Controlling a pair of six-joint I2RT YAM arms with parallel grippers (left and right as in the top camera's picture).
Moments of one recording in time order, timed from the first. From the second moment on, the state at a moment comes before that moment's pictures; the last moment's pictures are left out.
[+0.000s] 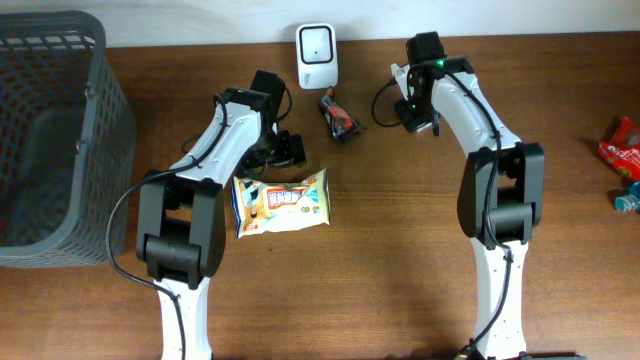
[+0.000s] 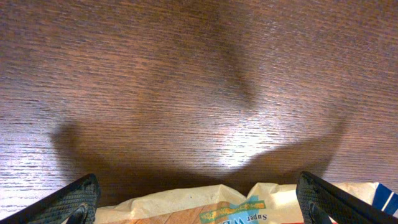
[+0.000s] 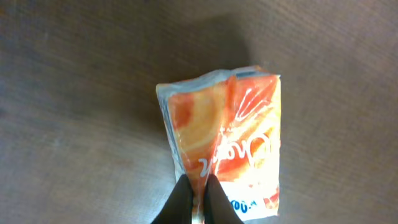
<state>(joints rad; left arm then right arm) -0.29 2.22 1.77 -1.05 0.09 -0.45 0.13 2.42 2.08 -0.97 0.10 -0.29</state>
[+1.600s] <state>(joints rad) -0.29 2.22 1.77 -1.05 0.09 -0.45 0.16 2.44 2.15 -1.42 -0.35 0.10</state>
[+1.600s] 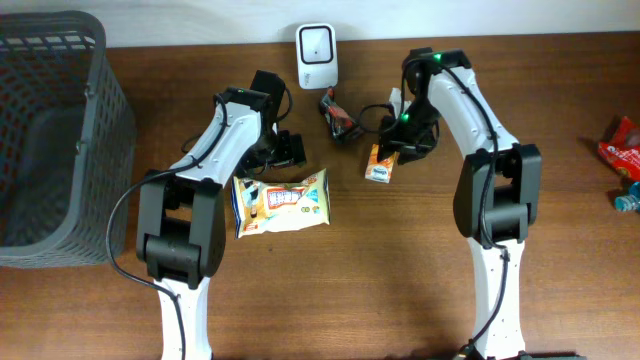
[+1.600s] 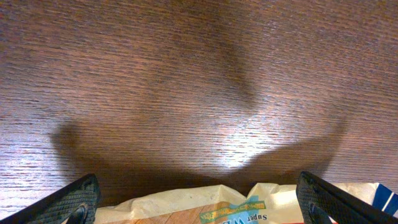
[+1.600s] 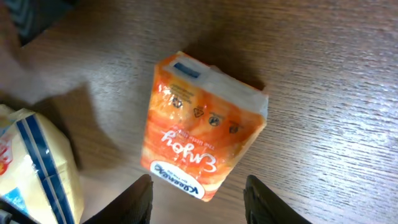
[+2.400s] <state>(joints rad) -0.29 2.22 1.77 -1.05 0.09 -0.45 0.02 2.43 2.10 -1.29 -1.02 -0.02</state>
